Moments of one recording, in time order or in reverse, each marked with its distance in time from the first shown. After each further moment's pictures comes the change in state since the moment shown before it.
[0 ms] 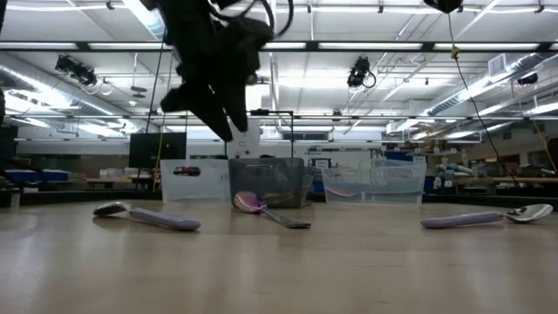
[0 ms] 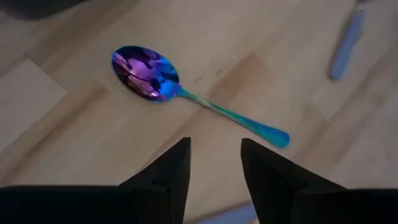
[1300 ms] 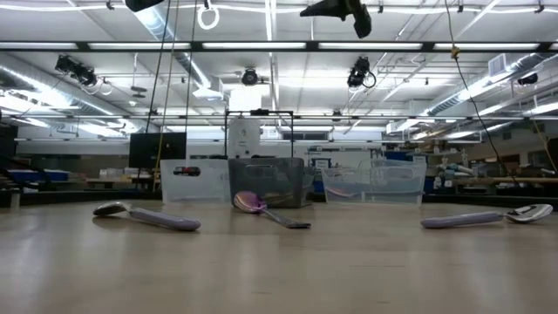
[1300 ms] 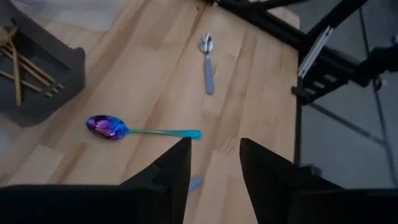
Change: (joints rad) left arm -0.199 -0.504 0.000 -0.080 -0.122 0.250; right arm -0.450 0.000 0.000 0.477 -0.098 -0.457
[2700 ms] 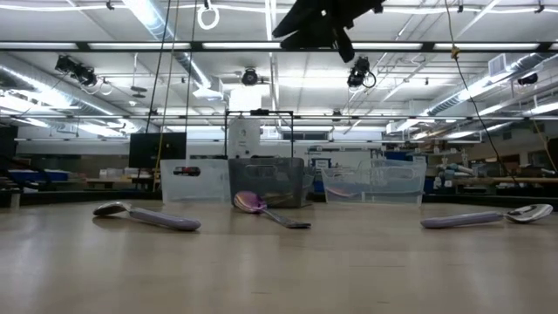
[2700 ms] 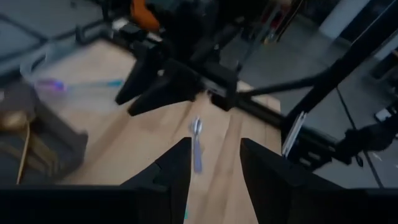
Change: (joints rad) left arm -0.103 -0.033 0.001 0.245 -0.295 0.031; right arm -0.008 0.113 0.000 -0.166 -0.330 -0.230
